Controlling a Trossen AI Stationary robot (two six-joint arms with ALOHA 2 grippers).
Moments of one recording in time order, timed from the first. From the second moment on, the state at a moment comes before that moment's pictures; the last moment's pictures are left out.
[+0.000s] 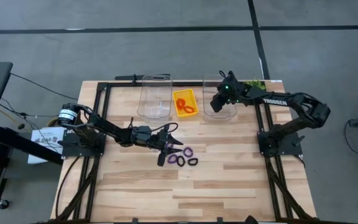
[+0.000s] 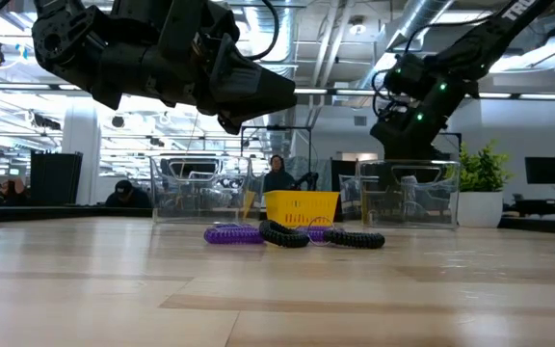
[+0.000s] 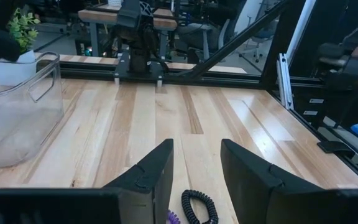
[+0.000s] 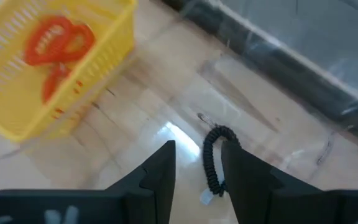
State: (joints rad) left arm -0.14 1.69 0.59 0.97 0.02 -0.06; right arm -0.66 1.39 0.74 -0.22 0.05 0.10
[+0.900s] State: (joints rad) left arm -0.14 1.69 0.59 0.97 0.02 -0.06; right arm -0.12 1.06 0.74 -0.16 0.05 0.01
